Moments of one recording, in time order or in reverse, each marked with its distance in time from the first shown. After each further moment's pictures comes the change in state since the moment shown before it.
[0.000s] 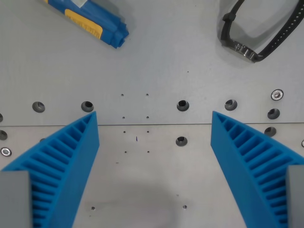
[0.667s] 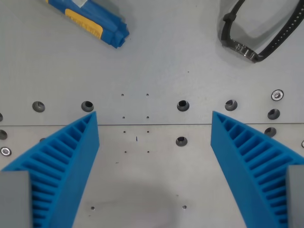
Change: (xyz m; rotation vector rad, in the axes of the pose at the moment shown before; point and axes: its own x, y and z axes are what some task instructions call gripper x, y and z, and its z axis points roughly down) arm 0.000 -0.001 0.001 0.000 -0.001 -0.007
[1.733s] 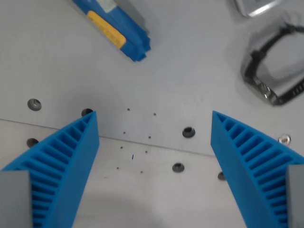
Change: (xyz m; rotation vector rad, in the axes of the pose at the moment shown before) arm 0.020 -0.028 0.040 -0.005 -0.011 -0.231
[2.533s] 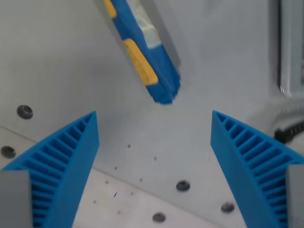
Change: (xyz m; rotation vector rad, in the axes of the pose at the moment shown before) arm 0.031 -0.032 0.055 -0.011 0.005 -0.317
